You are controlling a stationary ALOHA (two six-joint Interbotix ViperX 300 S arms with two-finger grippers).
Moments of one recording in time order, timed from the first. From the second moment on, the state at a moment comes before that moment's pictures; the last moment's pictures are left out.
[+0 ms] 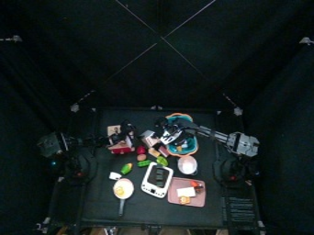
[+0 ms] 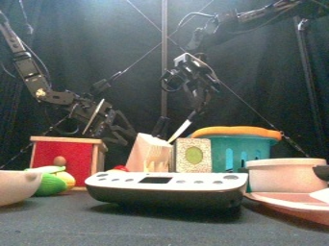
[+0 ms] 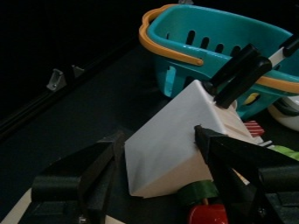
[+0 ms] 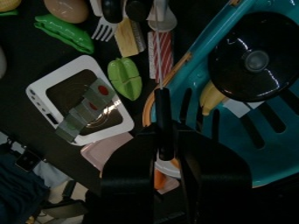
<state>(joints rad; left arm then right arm) 0.52 -0.05 0.99 0.06 -0.69 -0.13 -0.42 0.13 -0.06 0.14 1.38 0.38</state>
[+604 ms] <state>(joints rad) 0.52 -0.05 0.99 0.06 -0.69 -0.13 -0.42 0.20 -0.12 0.13 1.38 0.34</state>
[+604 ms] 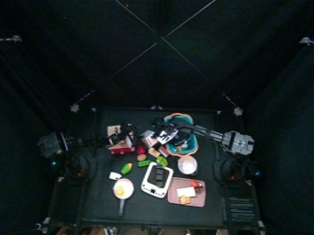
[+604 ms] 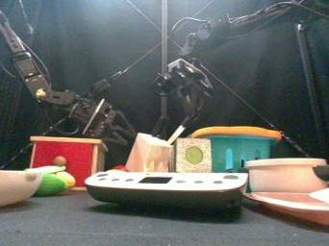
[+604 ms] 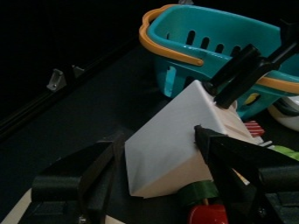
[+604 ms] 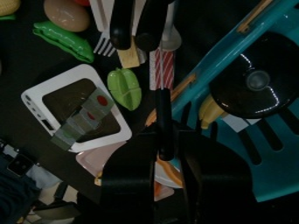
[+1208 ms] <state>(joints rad) 0.52 -0.05 0.99 0.06 -0.69 -0.13 -0.42 0.21 -0.14 0.11 1.27 0.33</state>
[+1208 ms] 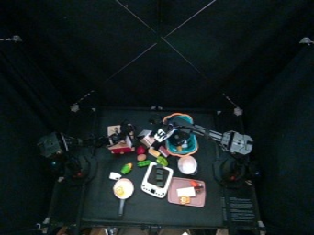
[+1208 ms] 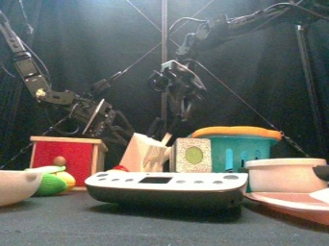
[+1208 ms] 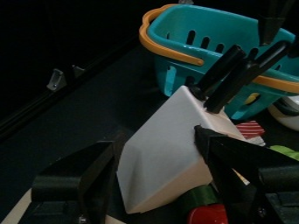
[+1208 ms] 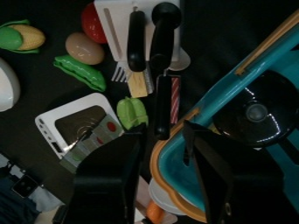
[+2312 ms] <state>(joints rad) 0.51 0.03 0.93 0.07 -0.69 -0.13 -0.37 0.21 -0.13 0.15 1.22 0.34</state>
